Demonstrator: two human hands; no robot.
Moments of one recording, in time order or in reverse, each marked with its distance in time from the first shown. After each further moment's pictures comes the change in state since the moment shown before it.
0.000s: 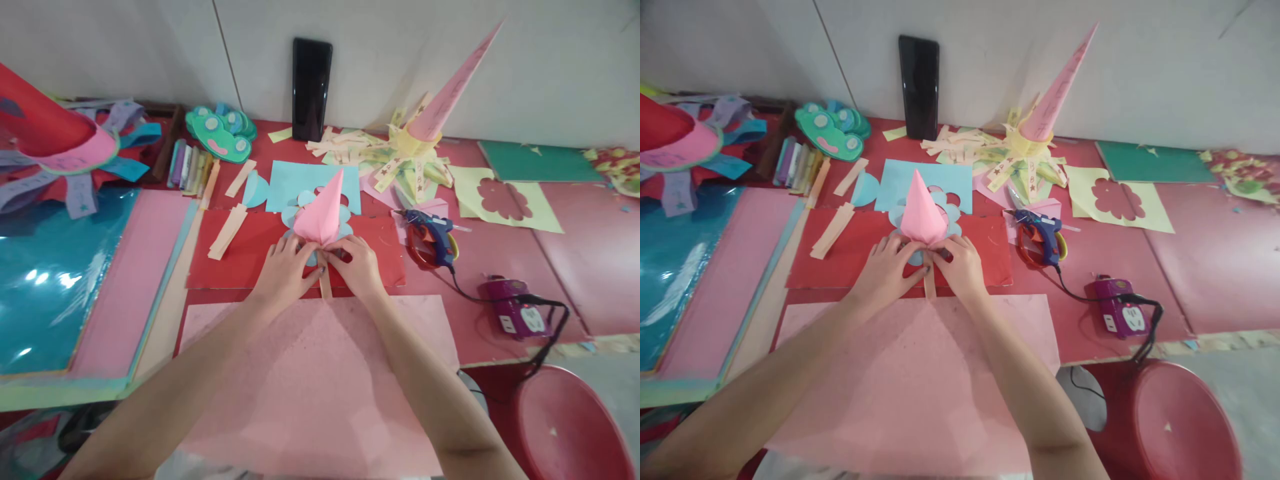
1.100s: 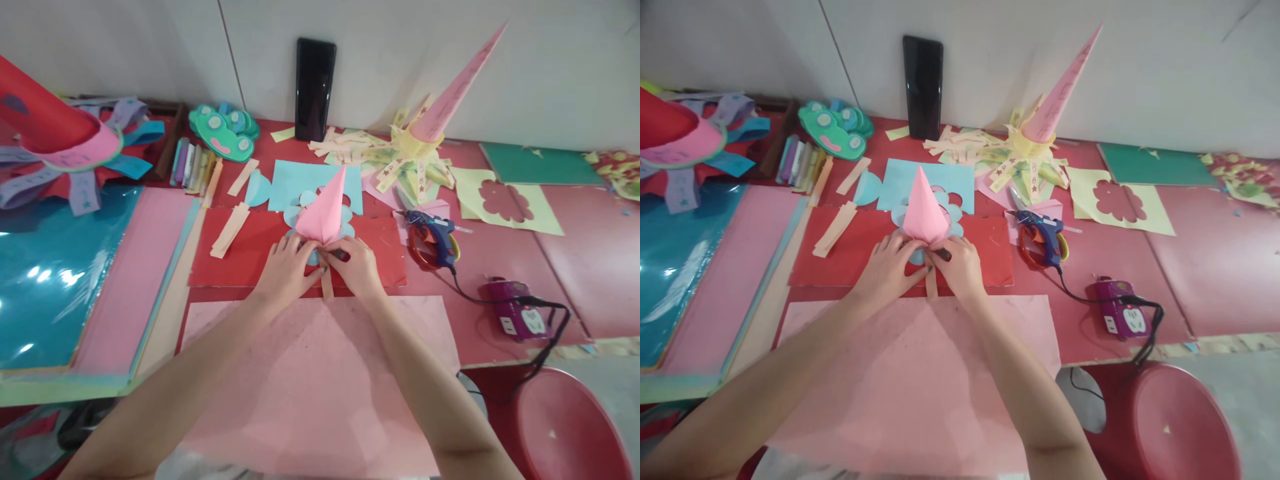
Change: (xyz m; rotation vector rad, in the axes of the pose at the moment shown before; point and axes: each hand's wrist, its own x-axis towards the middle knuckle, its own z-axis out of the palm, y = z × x) left_hand 0.000 -0.001 0.001 -0.013 0.005 -0.019; right_hand 0.003 -0.001 0.002 -0.015 -0.055 0.026
